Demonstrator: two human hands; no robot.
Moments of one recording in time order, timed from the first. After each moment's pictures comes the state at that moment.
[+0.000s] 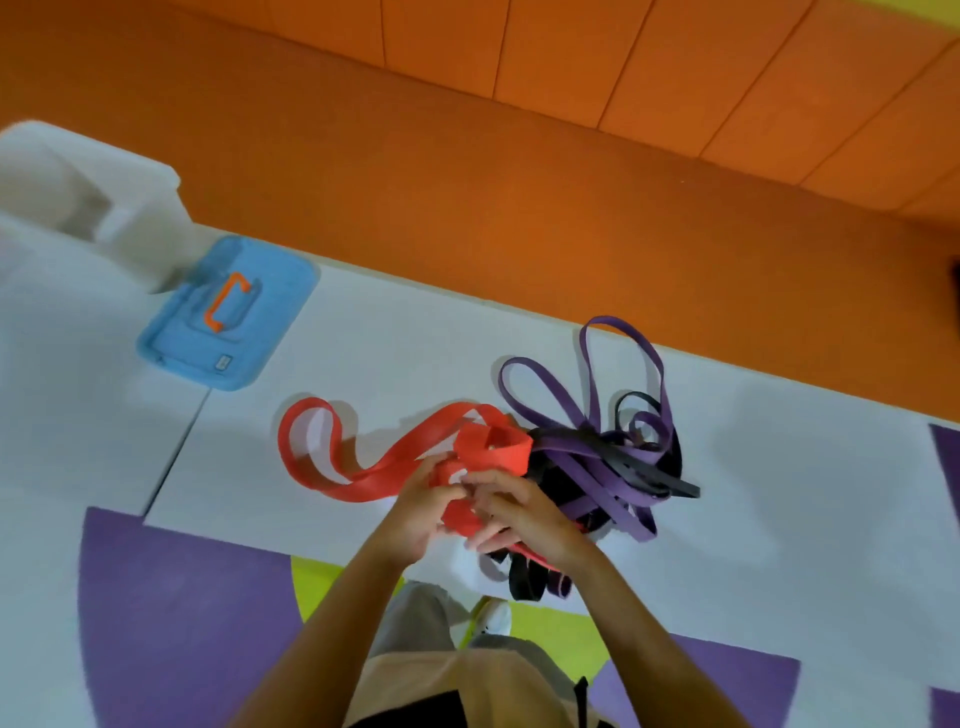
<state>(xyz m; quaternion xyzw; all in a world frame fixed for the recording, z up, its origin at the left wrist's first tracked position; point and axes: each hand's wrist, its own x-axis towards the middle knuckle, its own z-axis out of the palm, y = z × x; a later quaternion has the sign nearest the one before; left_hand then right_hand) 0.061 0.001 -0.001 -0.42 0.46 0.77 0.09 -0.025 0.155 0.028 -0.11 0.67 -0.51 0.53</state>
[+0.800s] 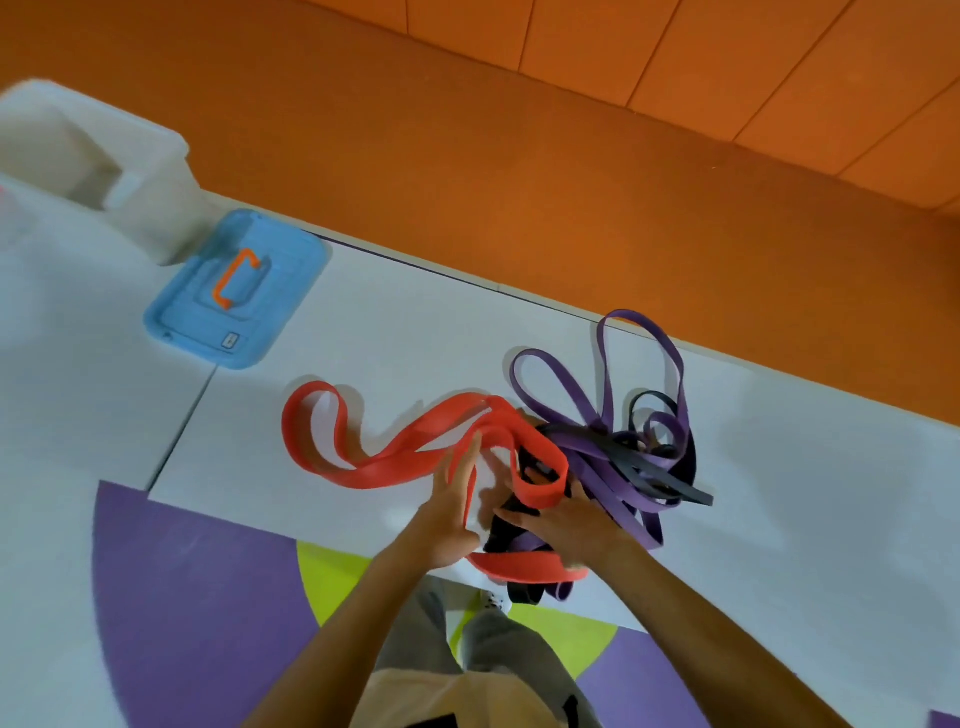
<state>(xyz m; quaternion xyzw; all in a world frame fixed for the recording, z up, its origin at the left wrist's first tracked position) 0.074 0.014 -0.005 -0.19 0.80 0.55 0.16 -0.074 0.201 -0.033 -0.58 0.72 0.21 0.32</state>
